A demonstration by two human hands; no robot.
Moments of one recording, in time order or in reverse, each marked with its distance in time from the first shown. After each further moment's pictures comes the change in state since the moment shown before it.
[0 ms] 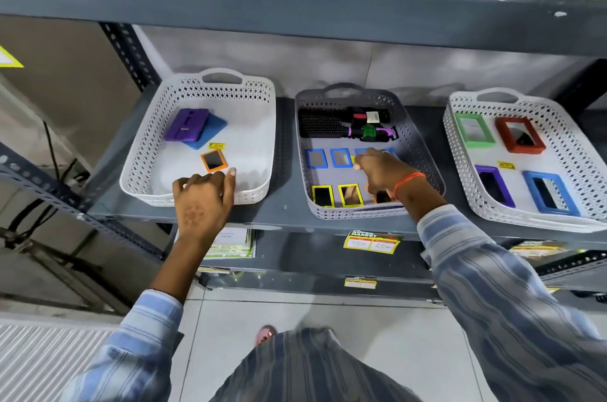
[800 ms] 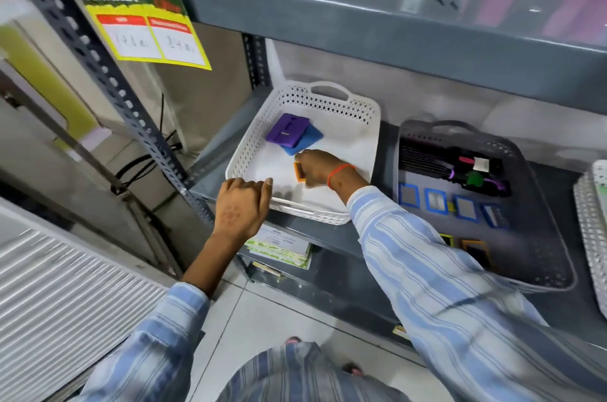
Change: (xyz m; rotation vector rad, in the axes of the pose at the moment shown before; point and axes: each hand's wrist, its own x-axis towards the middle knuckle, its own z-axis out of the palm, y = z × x) left_hand -0.001 -0.091 -0.011 0.048 -0.042 -0.096; right_hand 0.130 -0.243 -0.019 -0.017 -0.044 -0.499
